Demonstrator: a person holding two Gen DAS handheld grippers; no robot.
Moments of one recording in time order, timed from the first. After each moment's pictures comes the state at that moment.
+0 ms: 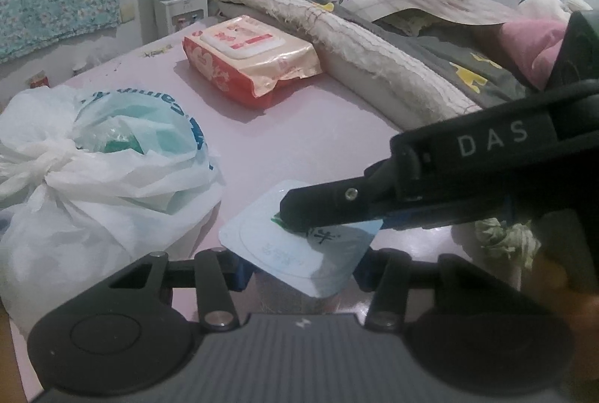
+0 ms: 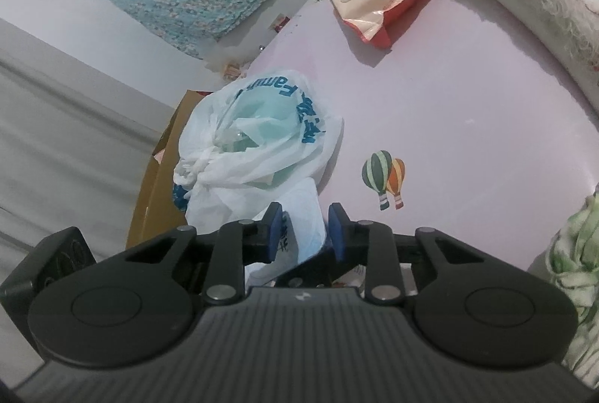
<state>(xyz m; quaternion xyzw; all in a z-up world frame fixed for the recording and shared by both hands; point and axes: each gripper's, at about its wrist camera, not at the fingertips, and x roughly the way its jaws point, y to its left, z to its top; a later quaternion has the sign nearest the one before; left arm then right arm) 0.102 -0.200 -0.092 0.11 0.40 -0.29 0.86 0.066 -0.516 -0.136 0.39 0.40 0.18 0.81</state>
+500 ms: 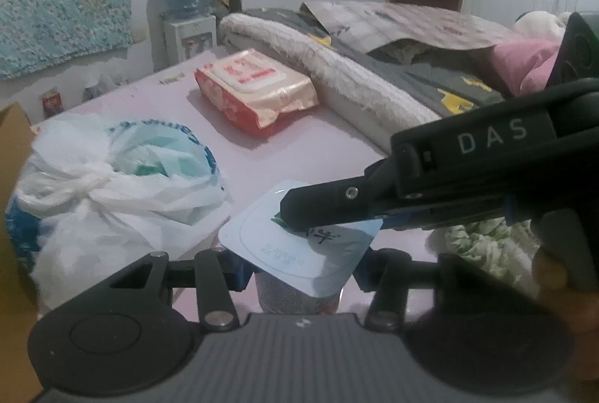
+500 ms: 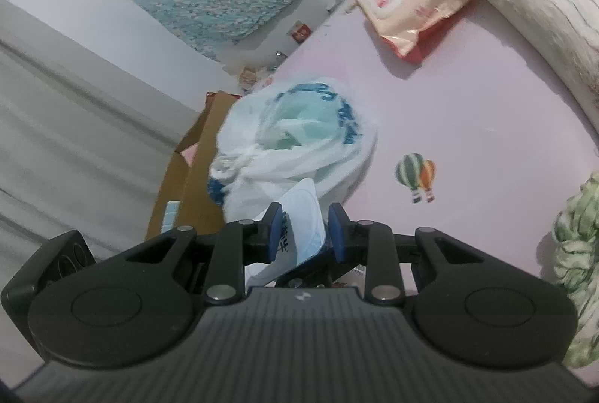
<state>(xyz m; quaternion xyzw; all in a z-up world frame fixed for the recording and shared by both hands) 0.073 -0.188 -0.053 0.10 0.37 -0.28 0.88 0.041 -0.509 -0.092 0.37 0.38 0.21 0.82</state>
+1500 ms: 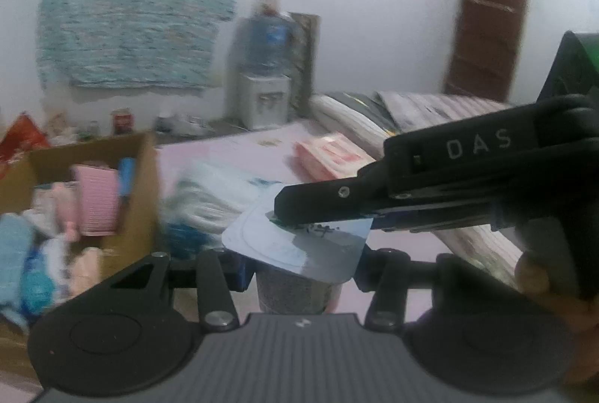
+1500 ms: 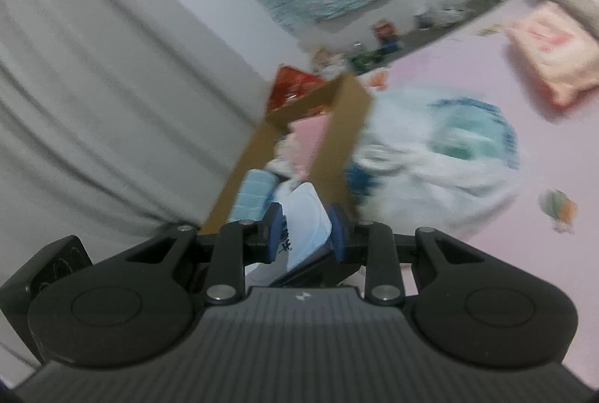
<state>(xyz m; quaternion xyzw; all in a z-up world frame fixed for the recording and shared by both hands) 0.027 -0.063 0.041 0.02 0.29 -0.19 0.94 0.033 -0.379 0.025 0.27 0.35 0.33 0.84</state>
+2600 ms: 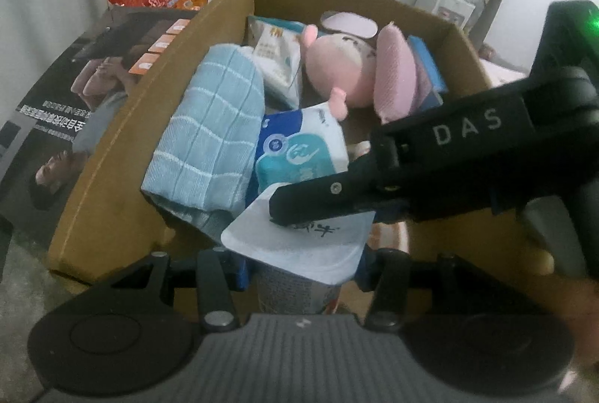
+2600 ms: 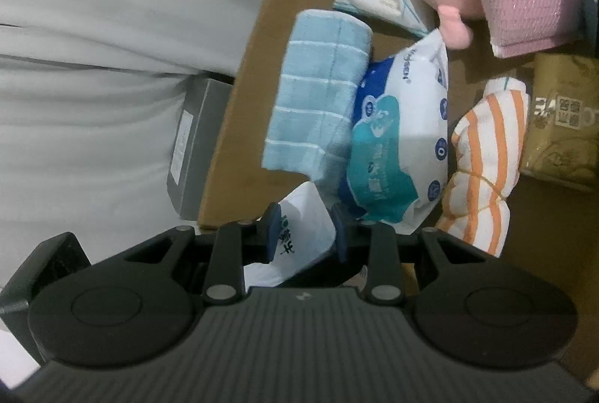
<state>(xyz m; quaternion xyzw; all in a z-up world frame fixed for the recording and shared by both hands) 0.135 0.192 -0.032 -0.08 0.50 0.01 0.86 0.202 -0.079 -0.072 0.22 0.61 0.42 0.64</state>
